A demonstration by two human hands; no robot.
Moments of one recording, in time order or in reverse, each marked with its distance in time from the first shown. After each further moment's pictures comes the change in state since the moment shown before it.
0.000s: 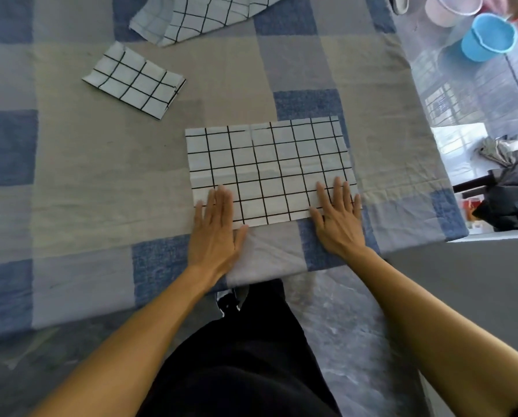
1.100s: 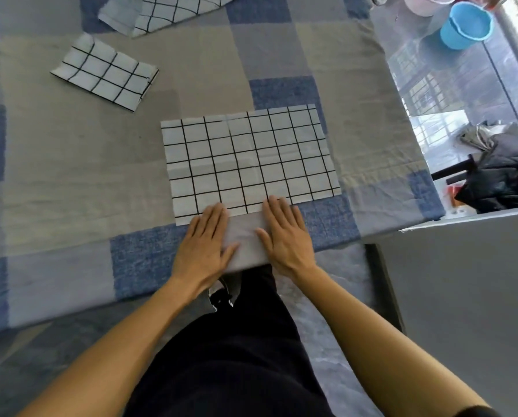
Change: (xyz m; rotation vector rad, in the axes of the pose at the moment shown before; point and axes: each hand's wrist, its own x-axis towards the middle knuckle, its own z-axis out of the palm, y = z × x) left_hand -0.032 0.009 0.018 0.056 -0.095 0.134; right_hand -0.052 -0.051 0.040 0.097 0.087 -0.193
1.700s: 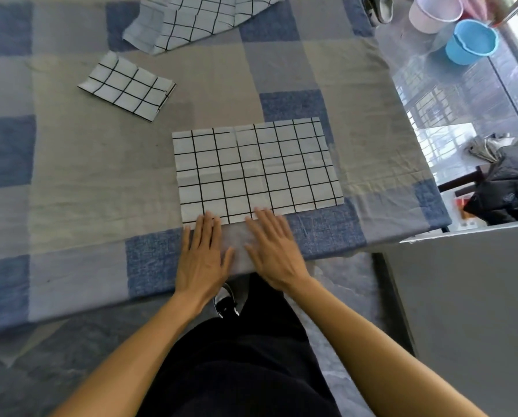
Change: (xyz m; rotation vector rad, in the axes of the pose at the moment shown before) left_hand -0.026 0.001 -0.006 0.027 0.049 -0.163; right_hand -0.008 -0.039 -0.005 0.020 0.034 -0.193
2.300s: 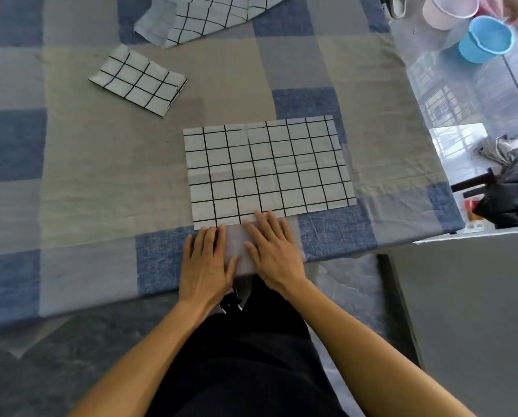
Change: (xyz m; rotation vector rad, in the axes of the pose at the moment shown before) left_hand -0.014 -0.004 -0.003 -0.028 0.031 -0.041; right_hand 0.009 -0.015 0.017 -0.004 -0.082 0.068
